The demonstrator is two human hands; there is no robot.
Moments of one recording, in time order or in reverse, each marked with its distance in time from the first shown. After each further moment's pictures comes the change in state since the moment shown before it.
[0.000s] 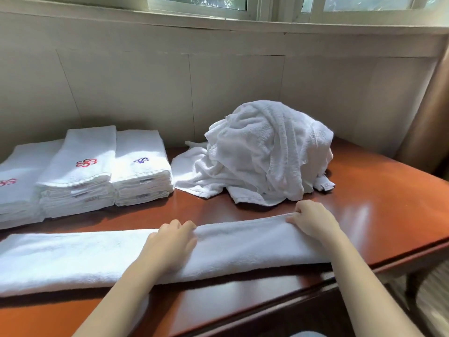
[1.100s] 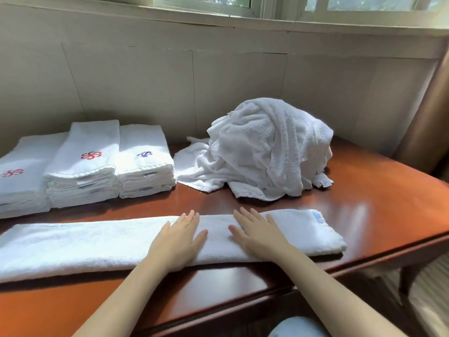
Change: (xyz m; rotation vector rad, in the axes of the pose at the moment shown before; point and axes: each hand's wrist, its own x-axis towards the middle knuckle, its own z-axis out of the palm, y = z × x) left_hand 0.004 0.000 0.023 -0.054 -0.031 0.045; right_hand -0.043 -0.077 0.061 -0.008 -0.223 -0.396
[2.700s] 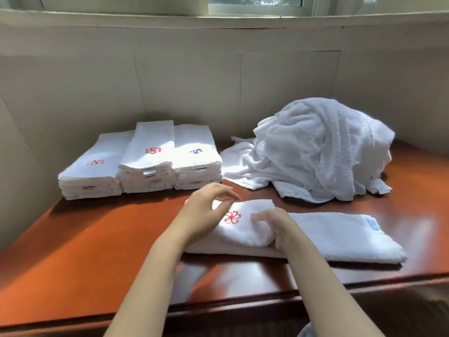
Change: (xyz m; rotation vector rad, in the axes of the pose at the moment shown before) left_hand -0.067 -0.009 -0.086 -0.602 0.441 0.188; right_hand 0.005 -0.087 -0.018 1.323 -0.043 0.417
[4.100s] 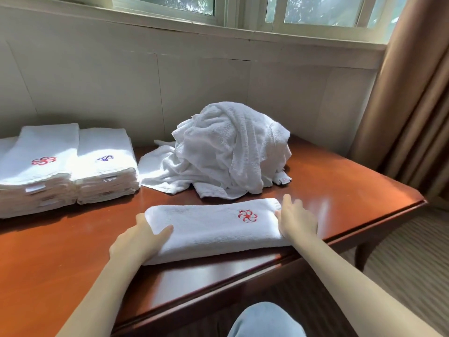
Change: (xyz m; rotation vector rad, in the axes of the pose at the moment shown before) left_hand 0.027 -0.029 0.096 0.441 -0.185 -0.644; right_hand -0.017 0.018 -0.205 -1.352 0.771 -0.173
